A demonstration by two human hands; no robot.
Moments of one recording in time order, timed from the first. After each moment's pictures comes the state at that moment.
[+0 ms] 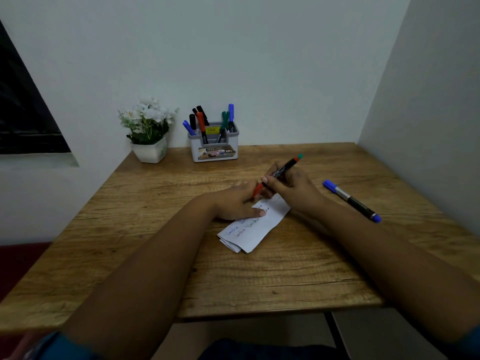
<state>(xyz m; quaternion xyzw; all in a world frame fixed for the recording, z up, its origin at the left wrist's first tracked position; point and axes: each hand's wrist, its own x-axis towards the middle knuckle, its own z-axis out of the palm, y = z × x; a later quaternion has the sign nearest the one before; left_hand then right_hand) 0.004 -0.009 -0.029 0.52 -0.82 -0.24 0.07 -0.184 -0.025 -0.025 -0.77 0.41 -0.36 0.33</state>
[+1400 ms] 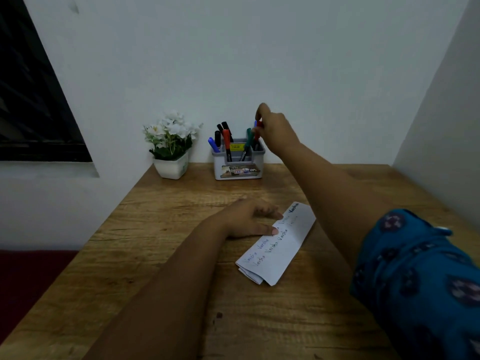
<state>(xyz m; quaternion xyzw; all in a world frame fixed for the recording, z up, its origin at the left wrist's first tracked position) 0.041 -0.033 -0.035 0.54 -0.79 -0.26 0.16 -0.058 -0.186 0.058 -0.83 0.42 -0.36 0.01</state>
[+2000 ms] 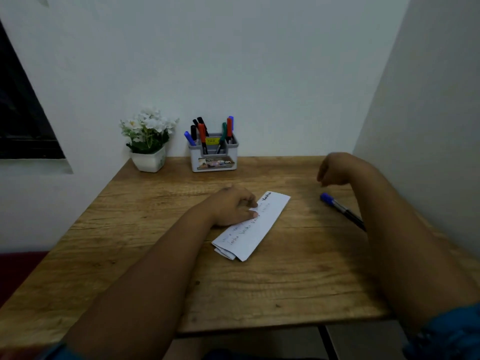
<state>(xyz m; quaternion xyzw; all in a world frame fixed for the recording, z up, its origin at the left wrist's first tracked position) 0.021 -0.020 -0.032 0.54 -0.81 -0.16 0.15 -0.252 -0.091 0.053 -0.74 0.67 0.03 0.05</state>
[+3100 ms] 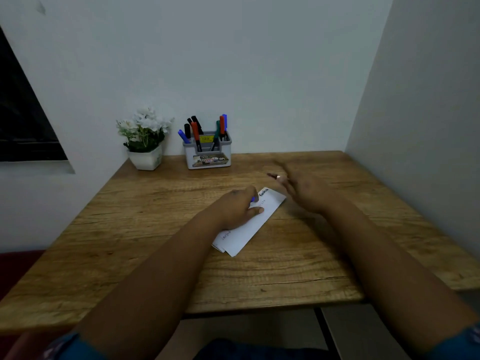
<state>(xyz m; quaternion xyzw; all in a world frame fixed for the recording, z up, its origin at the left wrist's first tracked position) -0.021 -0.002 -0.042 0.57 -0.80 -0.13 0.14 -0.237 -0.052 -0.021 -0.86 0.44 -0.24 0.07</state>
